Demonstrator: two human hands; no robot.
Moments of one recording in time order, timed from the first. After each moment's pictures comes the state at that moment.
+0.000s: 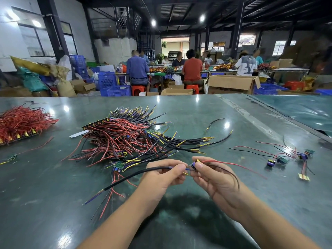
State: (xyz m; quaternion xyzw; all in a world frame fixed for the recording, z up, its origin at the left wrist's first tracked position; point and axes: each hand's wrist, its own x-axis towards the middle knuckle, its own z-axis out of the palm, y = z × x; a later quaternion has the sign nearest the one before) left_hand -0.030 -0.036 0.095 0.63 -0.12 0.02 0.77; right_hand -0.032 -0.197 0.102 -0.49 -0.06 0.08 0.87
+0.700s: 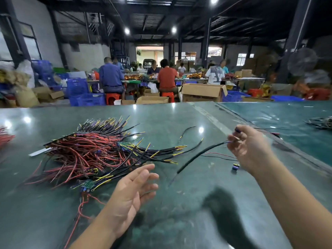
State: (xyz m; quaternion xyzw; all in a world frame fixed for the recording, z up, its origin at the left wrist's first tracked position) left_hand -0.028 -0.032 0.101 0.52 -0.08 -0.07 0.85; right_hand 0.007 -0.312 0.186 -0.49 0.12 -0.18 0.85
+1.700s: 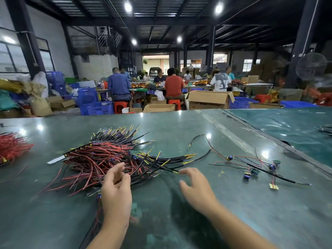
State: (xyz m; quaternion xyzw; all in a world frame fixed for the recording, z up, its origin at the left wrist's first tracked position) left_hand -0.007 -0.004 0.104 0.65 0.05 0.34 0.68; right_hand 0.010 -0.197 0.092 -0.92 -0.05 -0.15 0.35
